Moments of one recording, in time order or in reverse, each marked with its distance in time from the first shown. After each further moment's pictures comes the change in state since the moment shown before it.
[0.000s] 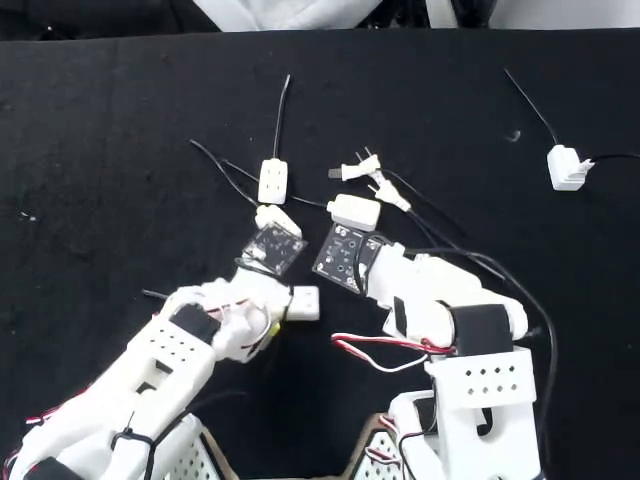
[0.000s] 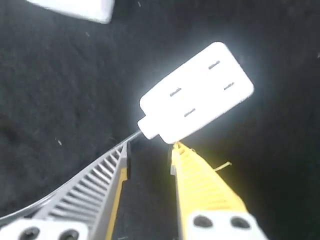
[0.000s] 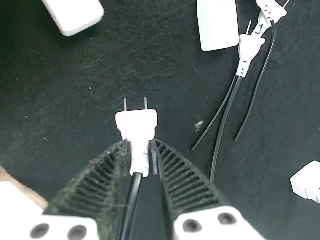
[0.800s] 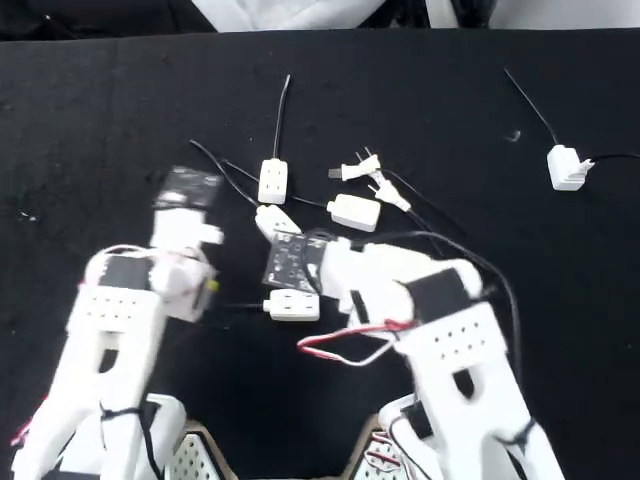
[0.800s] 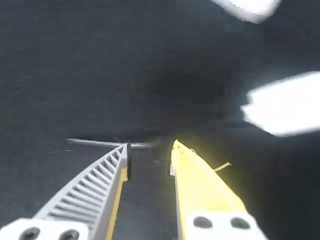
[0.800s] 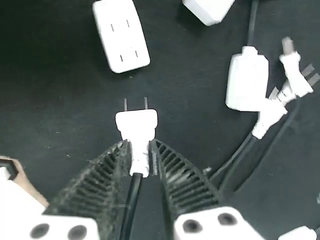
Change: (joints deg) left arm -27.6 0.0 -17.1 23.3 -4.9; right arm -15.3 14.9 -8.2 0.0 -1.4
